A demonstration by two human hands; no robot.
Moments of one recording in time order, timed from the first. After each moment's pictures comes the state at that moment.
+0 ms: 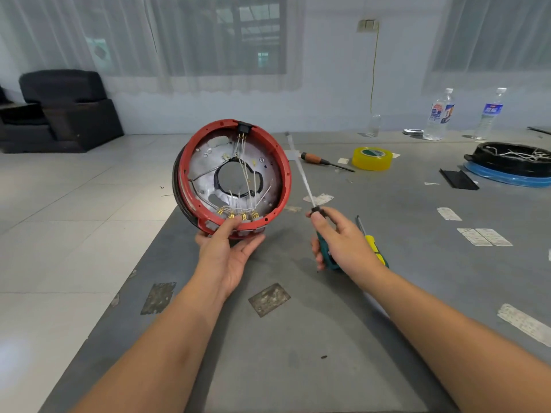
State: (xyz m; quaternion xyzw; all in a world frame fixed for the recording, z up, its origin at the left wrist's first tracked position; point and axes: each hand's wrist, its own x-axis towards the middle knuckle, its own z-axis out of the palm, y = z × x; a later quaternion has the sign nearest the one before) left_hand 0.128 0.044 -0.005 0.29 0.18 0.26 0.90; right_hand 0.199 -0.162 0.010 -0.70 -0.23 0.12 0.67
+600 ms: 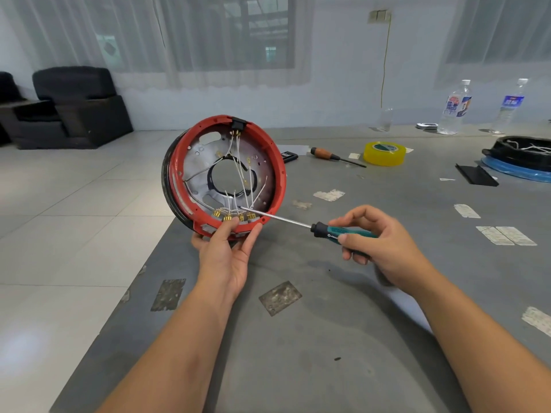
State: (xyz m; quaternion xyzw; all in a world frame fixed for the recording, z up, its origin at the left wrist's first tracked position) left_hand 0.122 0.054 -0.016 0.22 0.17 0.32 0.91; right_hand 0.202 -0.200 0.016 -0.66 -0.27 0.13 0.69
